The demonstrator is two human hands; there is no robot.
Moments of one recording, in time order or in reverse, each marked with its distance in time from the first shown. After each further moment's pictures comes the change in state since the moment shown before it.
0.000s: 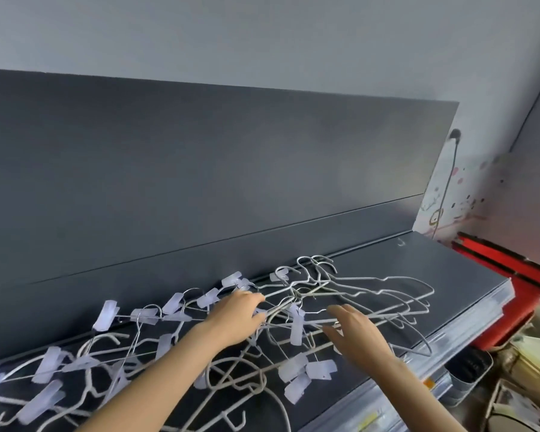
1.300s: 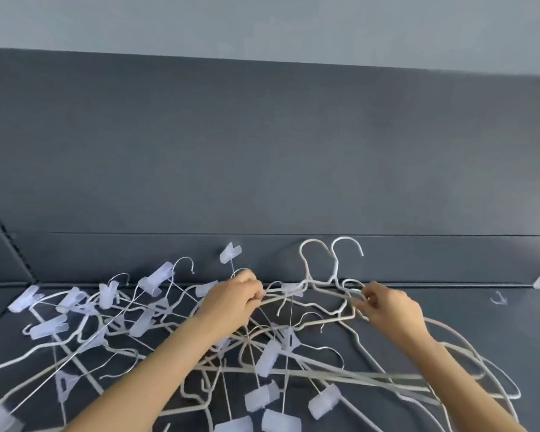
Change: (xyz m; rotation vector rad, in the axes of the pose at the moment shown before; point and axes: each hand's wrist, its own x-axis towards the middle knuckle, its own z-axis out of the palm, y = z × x) left_hand 0.054 0.033 0.018 0.062 0.316 -0.272; right_hand 0.156 0.096 -0.032 0.072 -0.031 -0.198
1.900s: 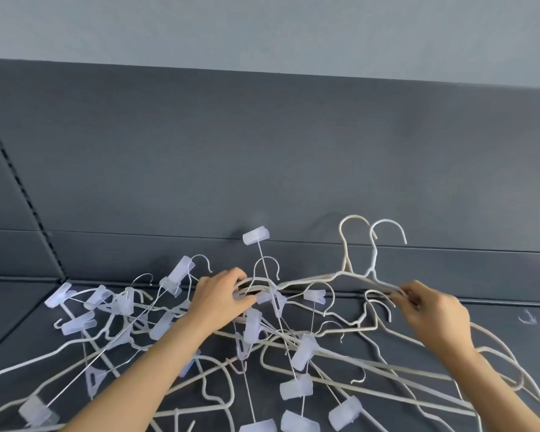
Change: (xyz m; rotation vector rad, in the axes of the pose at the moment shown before) left_hand -0.013 -0.033 -0.021 -0.037 0.122 -0.273; right_hand -0.002 0.000 -0.019 0.055 0.374 -0.044
